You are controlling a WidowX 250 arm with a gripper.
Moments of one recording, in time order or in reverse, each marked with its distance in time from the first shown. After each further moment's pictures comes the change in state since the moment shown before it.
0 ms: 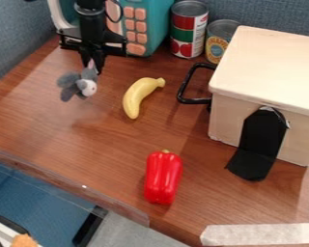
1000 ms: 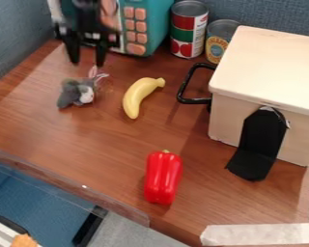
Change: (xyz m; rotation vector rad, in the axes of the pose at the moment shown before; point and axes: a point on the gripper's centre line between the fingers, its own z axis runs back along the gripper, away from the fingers) arm 0.017 0.015 0.020 0.046 0.003 0.024
